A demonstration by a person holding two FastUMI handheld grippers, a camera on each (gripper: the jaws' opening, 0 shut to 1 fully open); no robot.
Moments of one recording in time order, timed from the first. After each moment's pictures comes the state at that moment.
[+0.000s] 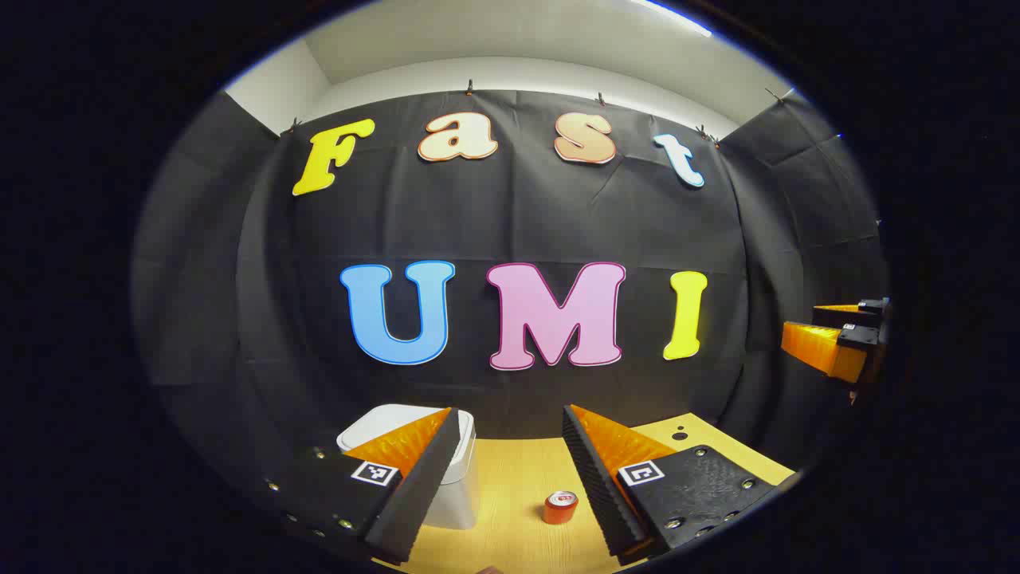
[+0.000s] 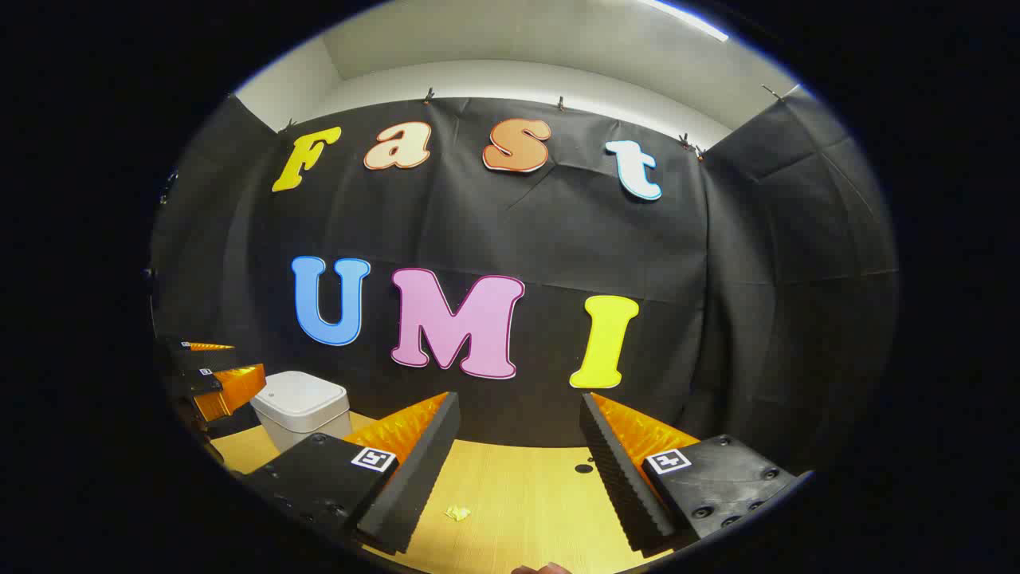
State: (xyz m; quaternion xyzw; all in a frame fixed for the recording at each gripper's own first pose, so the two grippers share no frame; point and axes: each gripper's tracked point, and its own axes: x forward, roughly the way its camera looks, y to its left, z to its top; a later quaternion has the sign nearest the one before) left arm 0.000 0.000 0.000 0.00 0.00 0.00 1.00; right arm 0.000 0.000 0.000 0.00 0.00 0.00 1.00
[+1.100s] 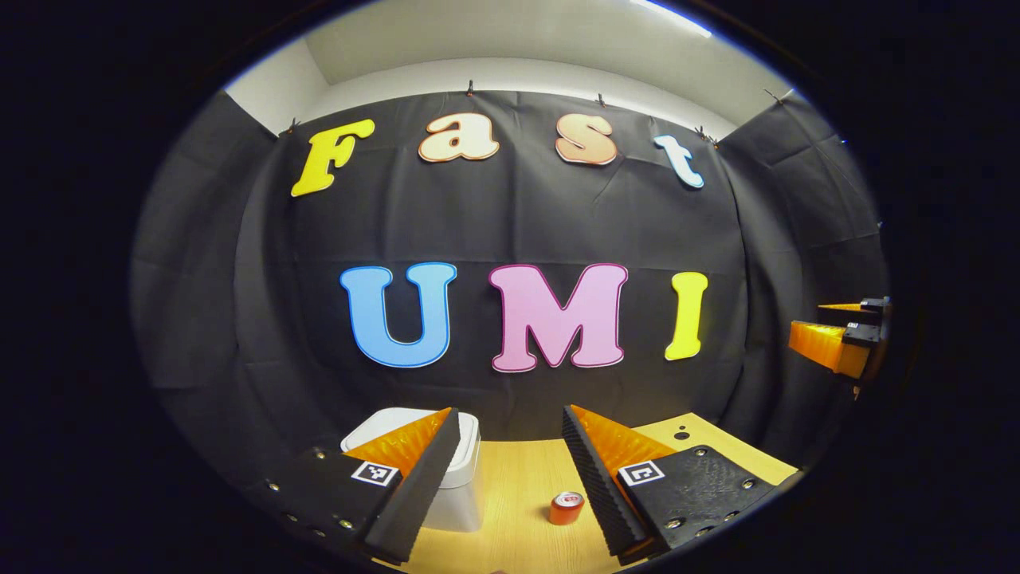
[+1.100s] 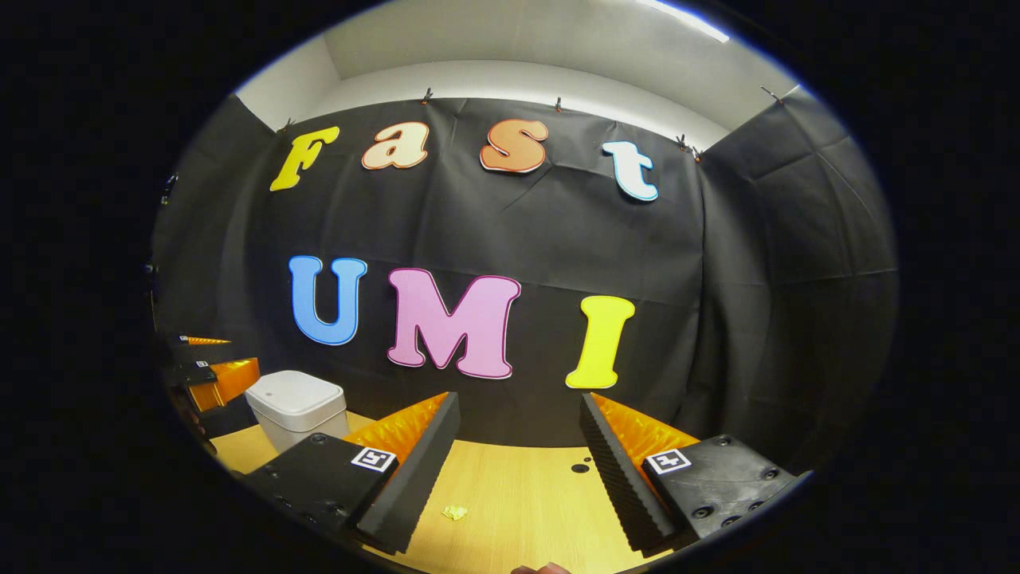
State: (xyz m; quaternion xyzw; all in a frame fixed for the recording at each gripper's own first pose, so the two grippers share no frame) left arm 0.006 0.008 0.004 0.00 0.00 -0.02 1.00; right arm -0.002 -0.004 -0.001 0.00 0.00 -0.01 1.00
